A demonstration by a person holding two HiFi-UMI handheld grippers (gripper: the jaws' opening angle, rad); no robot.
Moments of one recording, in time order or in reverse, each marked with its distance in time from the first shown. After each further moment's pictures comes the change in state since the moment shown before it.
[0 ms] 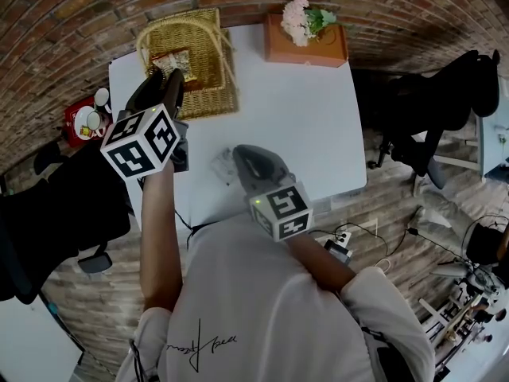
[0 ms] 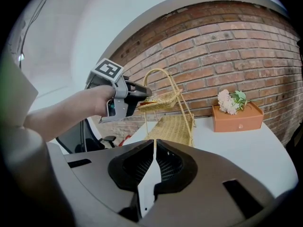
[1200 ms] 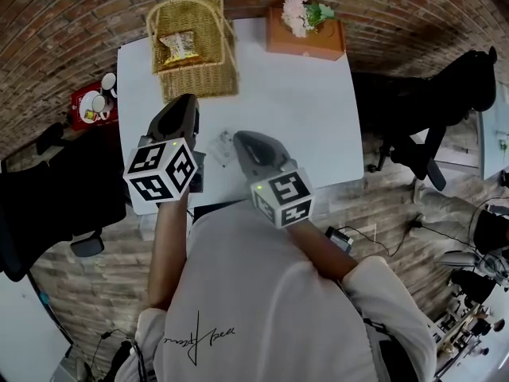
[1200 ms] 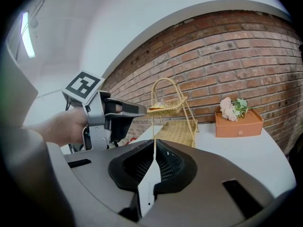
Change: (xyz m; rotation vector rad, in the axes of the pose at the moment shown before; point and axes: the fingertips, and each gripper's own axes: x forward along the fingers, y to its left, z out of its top) left arm -0.073 -0.055 -0.066 -0.011 -0.036 -0.069; right arm -0.032 0.012 0.002 -0.055 -0.066 0.060
